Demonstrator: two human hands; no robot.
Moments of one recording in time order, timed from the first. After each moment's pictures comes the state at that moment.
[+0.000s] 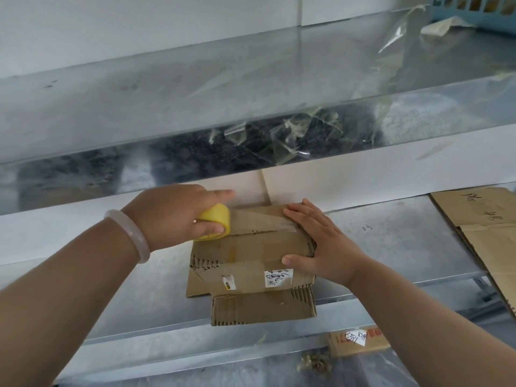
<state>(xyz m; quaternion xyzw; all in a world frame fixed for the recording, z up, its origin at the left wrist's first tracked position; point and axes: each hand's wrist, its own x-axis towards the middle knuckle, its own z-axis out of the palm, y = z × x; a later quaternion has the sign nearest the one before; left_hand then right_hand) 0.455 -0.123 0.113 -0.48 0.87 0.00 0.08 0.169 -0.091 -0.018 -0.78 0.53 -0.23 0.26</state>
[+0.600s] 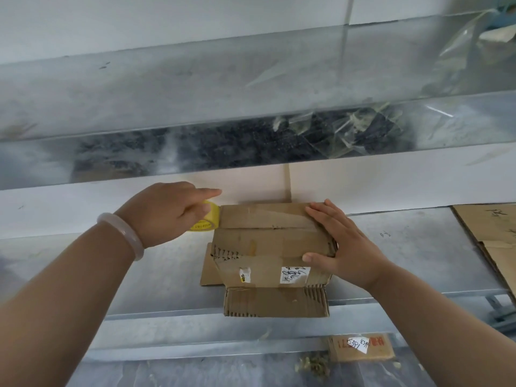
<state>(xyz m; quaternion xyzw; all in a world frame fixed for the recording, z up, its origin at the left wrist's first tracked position) 0.519 -0.112 0.088 -0.52 0.85 0.03 -0.04 0.171 -0.089 -0.015 -0.78 0.53 -0.22 0.25</state>
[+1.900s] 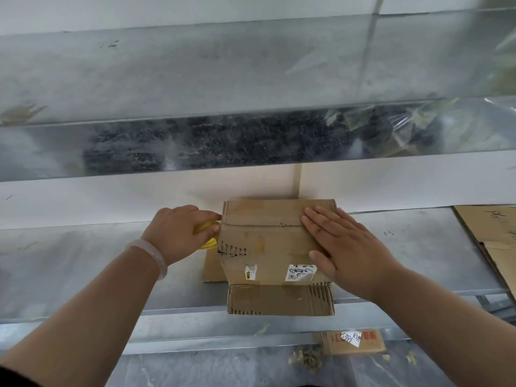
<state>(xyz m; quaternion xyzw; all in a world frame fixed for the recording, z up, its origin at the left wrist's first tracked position) 0.530 -0.116 0.011 -0.60 0.80 0.06 -0.04 0.191 -0.078 -0.005 -0.87 0.49 -0.10 -0.05</state>
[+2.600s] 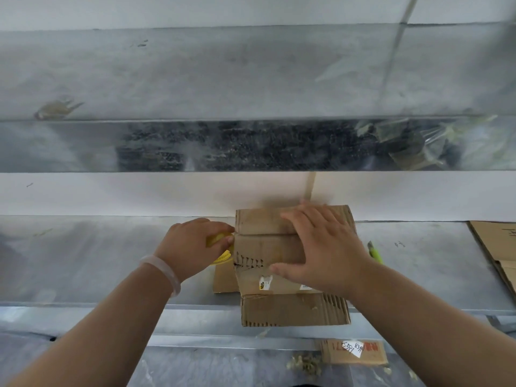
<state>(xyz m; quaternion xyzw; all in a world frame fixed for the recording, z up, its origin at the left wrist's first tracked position) 0.522 -0.091 -0.002 -0.63 0.76 0.14 -0.11 0.252 -0.083 0.037 -0.86 0.50 -0.04 0.07</state>
